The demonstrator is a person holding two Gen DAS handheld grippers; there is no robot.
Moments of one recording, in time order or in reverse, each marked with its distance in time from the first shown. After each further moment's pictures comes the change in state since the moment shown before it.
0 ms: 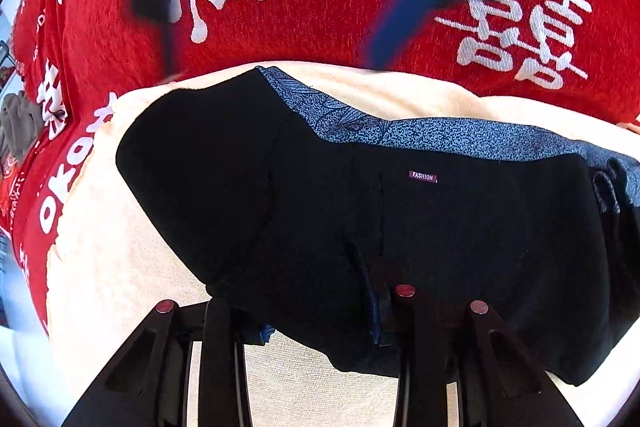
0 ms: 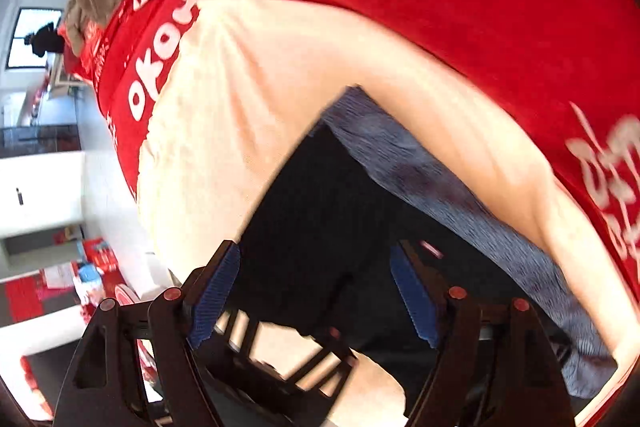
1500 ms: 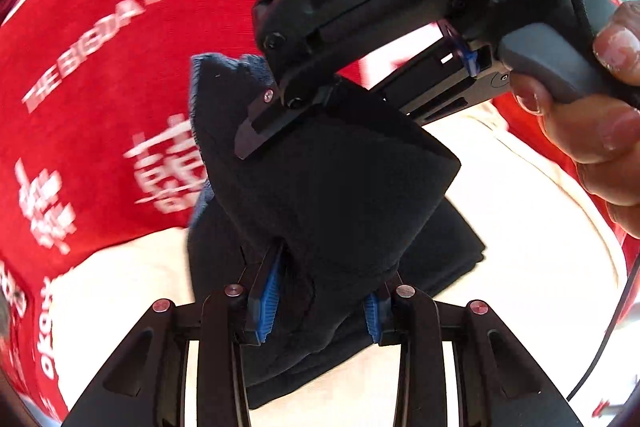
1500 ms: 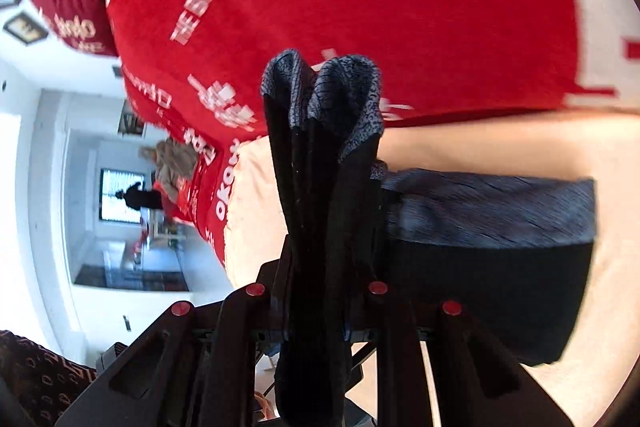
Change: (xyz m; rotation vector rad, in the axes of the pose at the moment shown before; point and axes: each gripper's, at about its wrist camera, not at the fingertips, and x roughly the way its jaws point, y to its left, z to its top) left arm -0.193 -0.297 0.013 0.514 -0.173 -0.284; right arm -0.175 -0.292 -0.326 0.335 -0.571 0.426
